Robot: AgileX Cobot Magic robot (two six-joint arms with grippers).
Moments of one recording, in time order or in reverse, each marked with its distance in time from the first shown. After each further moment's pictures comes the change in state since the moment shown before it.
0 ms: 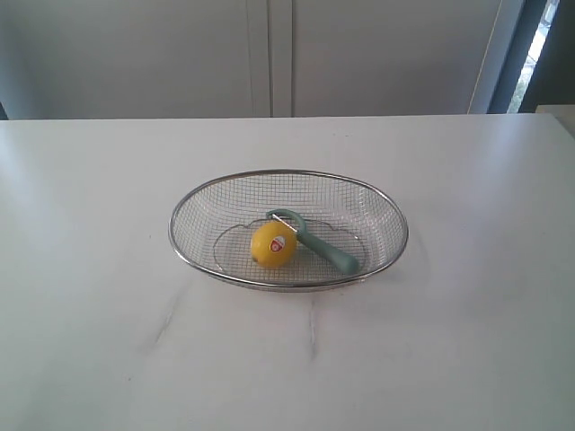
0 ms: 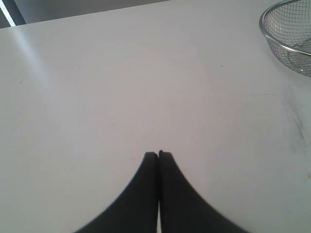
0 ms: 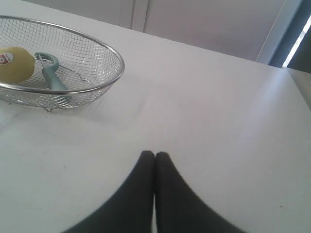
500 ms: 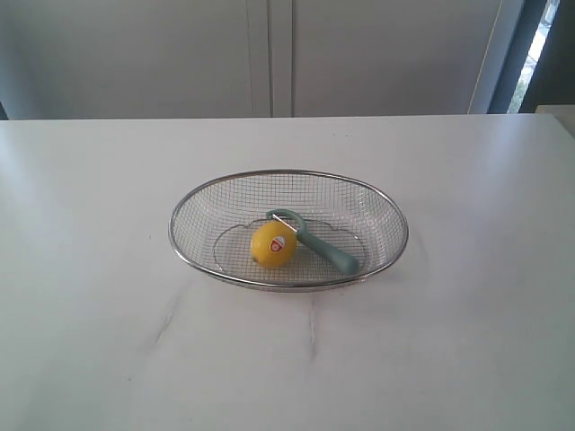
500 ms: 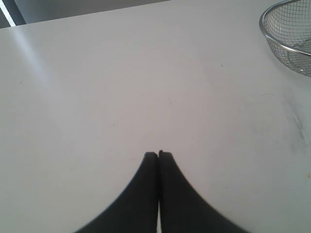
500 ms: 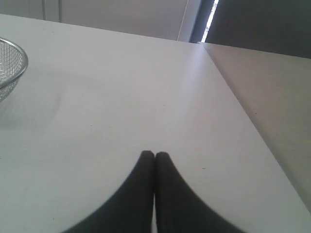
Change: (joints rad) left arm 0.000 0.000 0.000 0.000 0.000 0.000; right arm -0.305 0.000 0.000 0.000 0.002 0.000
